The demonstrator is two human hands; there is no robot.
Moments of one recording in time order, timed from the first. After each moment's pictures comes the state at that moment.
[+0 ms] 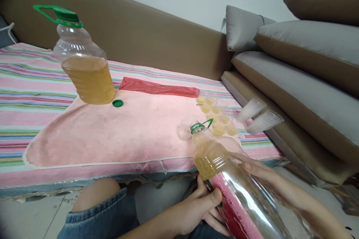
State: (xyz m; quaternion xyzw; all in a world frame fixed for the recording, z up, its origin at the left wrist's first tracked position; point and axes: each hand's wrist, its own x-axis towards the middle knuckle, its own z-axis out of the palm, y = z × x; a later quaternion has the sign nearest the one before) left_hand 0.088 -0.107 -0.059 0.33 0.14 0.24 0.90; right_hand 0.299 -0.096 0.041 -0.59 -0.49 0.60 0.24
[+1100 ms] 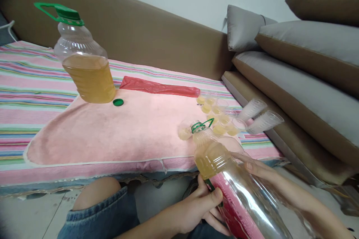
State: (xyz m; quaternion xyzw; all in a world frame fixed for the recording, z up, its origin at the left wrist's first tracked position) left_hand 0.087 -0.108 -0.056 0.33 0.14 0.24 0.90; right_hand 0.291 -0.098 0.050 -0.61 -0.49 0.58 0.24
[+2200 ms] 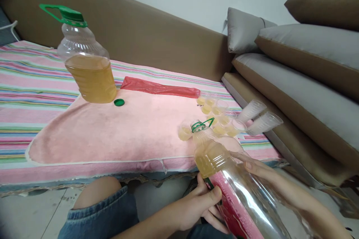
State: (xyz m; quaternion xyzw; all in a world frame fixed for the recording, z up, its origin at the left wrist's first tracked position) left_hand 0.085 -0.104 -0.053 0.35 0.13 0.23 0.90; right_hand 0.295 -0.097 0.048 -0.60 -0.45 0.62 0.24
